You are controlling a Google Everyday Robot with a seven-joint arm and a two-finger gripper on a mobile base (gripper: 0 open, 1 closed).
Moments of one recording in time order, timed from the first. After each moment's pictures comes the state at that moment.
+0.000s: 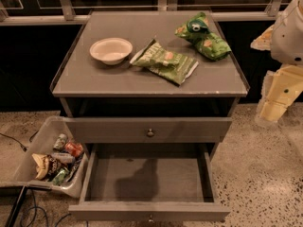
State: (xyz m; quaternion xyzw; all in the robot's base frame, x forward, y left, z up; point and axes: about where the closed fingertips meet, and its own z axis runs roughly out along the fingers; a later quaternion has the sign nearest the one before) arm 0.438 -0.217 0.976 -0.60 0.78 -0.03 0.16
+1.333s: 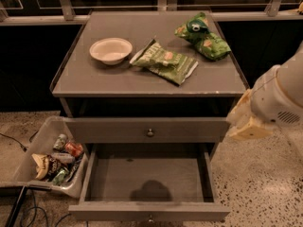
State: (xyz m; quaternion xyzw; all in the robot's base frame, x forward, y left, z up) arm 0.411 -0.196 0.885 -0.60 0.77 0.02 0.19
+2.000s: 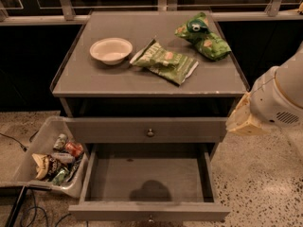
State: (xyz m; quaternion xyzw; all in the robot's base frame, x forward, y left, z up) arm 0.411 -0.196 0.882 -0.60 0.77 0.02 0.19
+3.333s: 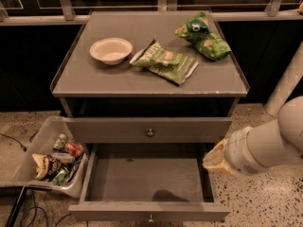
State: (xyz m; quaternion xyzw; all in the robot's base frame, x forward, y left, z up) arm 0.399 -0.169 0.746 -0.57 0.78 0.10 0.24
